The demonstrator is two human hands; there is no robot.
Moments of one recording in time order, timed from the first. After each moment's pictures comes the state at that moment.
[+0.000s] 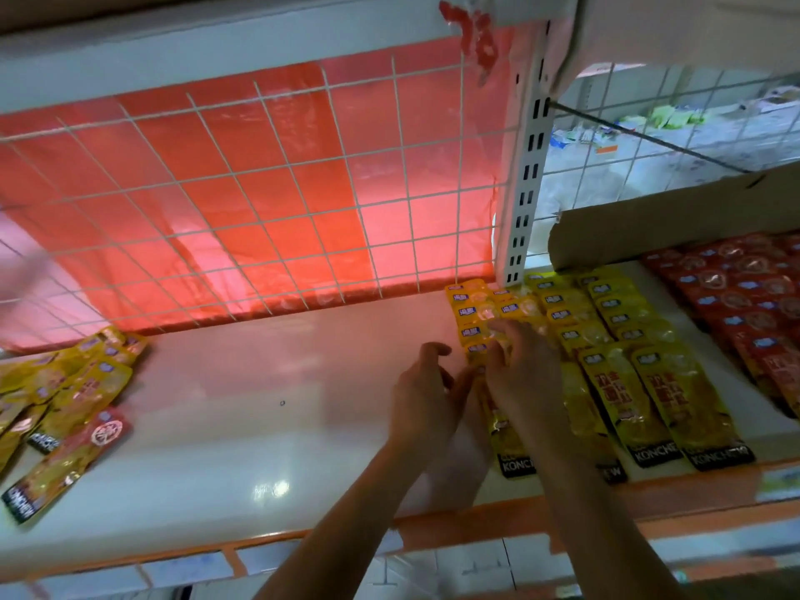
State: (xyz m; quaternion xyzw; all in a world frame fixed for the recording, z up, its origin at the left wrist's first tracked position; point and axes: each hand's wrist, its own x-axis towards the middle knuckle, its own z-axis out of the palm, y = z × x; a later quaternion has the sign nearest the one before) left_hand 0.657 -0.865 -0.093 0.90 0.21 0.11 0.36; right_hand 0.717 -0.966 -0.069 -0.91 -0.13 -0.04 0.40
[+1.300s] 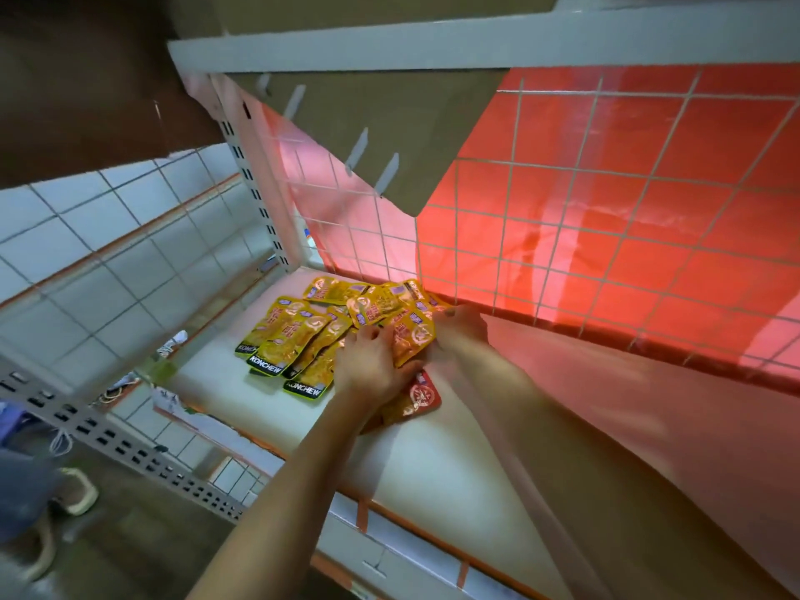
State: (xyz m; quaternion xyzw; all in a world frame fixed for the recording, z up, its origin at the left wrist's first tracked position) left_hand 0.443 -0.487 -0.095 0.88 0.47 0.06 0.08; right_hand 0.582 -0.517 -0.080 -0.85 -0.21 0.30 0.39
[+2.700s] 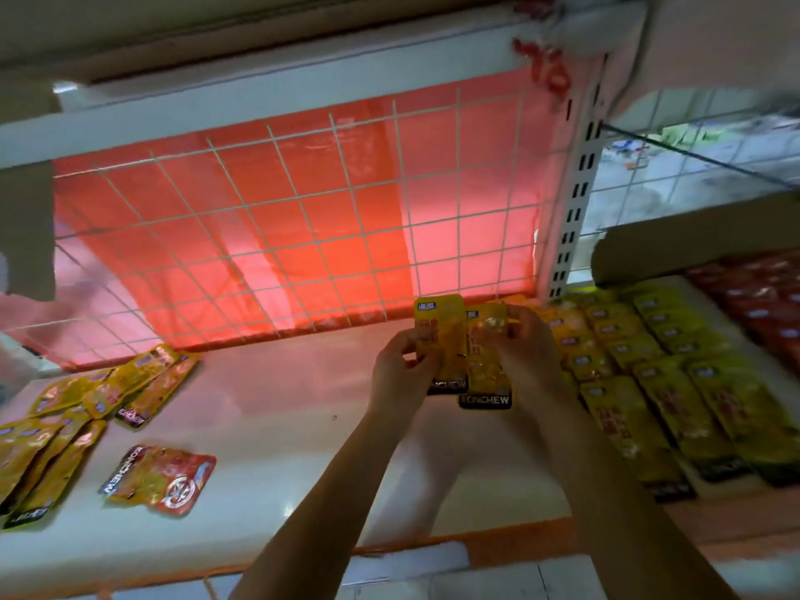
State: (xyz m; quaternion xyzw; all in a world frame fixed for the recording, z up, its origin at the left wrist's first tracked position) left_hand 0.653 -0.770 -0.085 0.72 0.24 0.18 0.63; right_hand 0.733 -0.897 -0.069 -0.78 -0.02 0.06 0.63
